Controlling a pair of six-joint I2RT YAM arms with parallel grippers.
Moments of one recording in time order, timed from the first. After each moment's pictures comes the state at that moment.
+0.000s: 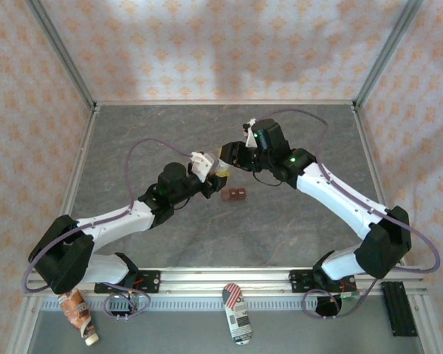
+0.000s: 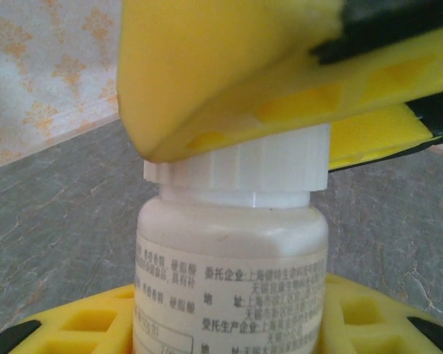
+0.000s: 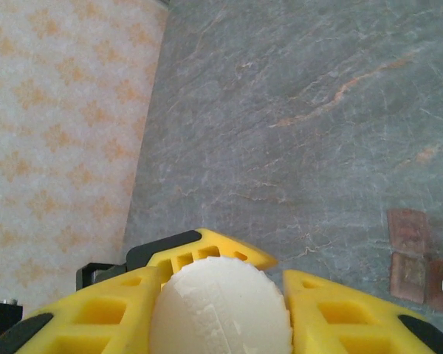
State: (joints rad) left arm -0.64 1.30 0.62 0.47 0.17 -0.01; right arm 0.65 1.42 1.25 -0.42 -0.31 0.78
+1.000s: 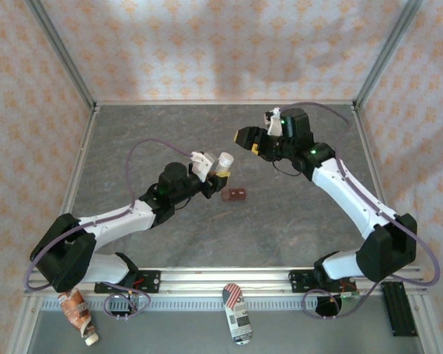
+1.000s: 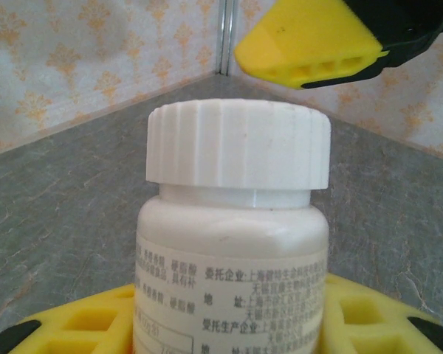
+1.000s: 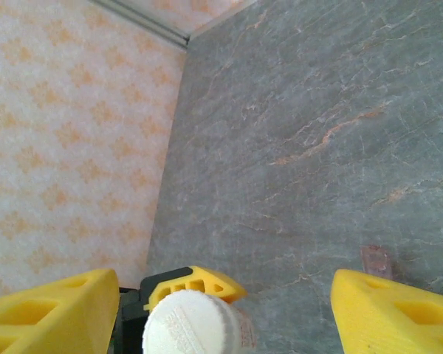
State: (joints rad) left arm -0.63 1.32 0.62 0.48 0.18 -0.03; right arm 0.44 1.37 1.21 -0.38 -0.48 0.79
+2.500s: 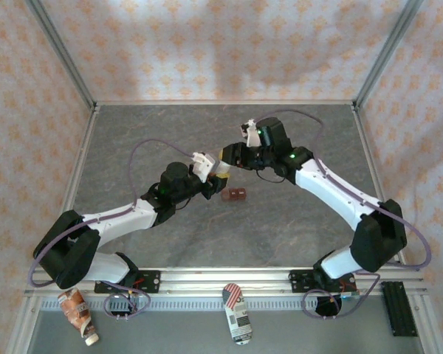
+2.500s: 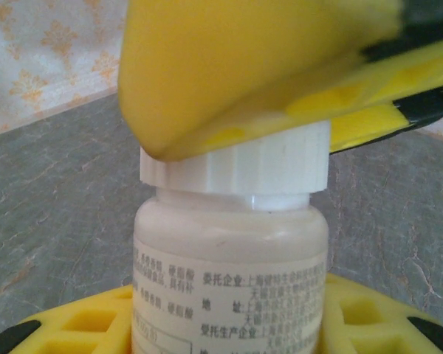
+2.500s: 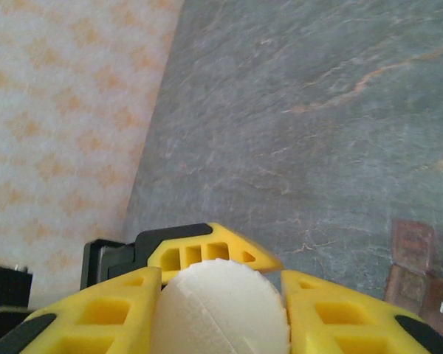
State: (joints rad) left arm -0.63 1.35 0.62 0.47 0.20 -0.03; right arm 0.57 1.47 1.20 -0.35 -0.52 0.65
